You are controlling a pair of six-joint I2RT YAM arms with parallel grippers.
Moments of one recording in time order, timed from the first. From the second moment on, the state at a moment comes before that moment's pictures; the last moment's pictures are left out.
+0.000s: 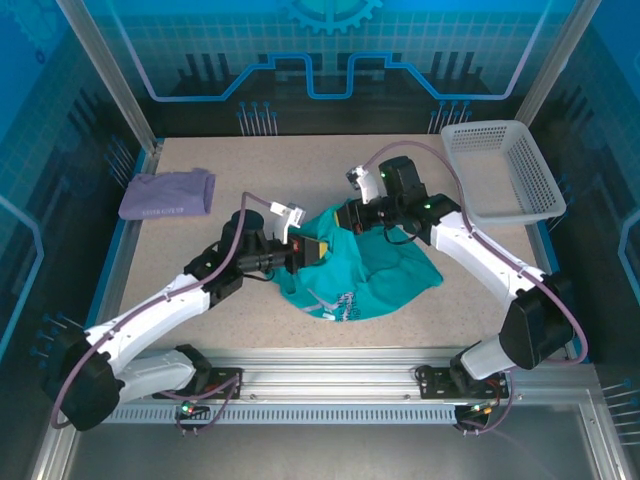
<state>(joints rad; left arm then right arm) -0.60 1.11 0.76 0.01 0.51 -0.56 0.51 1.48 1.24 -0.48 -0.49 0.23</state>
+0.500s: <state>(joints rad) -0.59 1.06 0.76 0.03 0.53 -0.62 0.62 1.19 1.07 -0.45 -0.41 0.08</state>
